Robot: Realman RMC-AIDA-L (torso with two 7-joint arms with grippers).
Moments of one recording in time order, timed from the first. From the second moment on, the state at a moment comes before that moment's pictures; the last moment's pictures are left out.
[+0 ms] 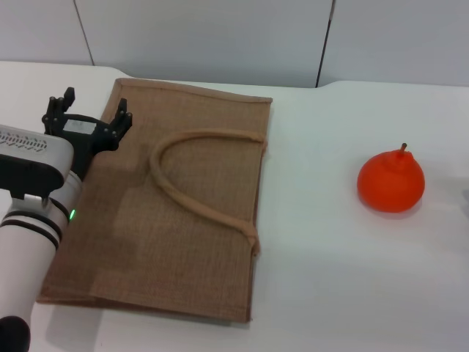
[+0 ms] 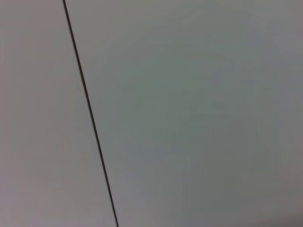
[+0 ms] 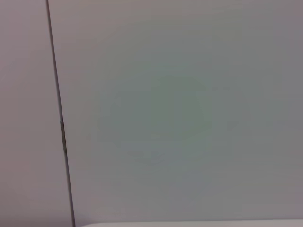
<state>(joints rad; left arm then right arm) -0.29 -2.04 2.20 0.71 -1.02 0.77 0.47 0.46 2.03 2.38 -0.13 -0.74 1.24 -2.83</state>
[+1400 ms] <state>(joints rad) -0.29 -1.99 2.19 0.88 -0.99 0.60 0.41 0.48 2.03 2.38 -0.14 -0.74 1.20 -2.82</state>
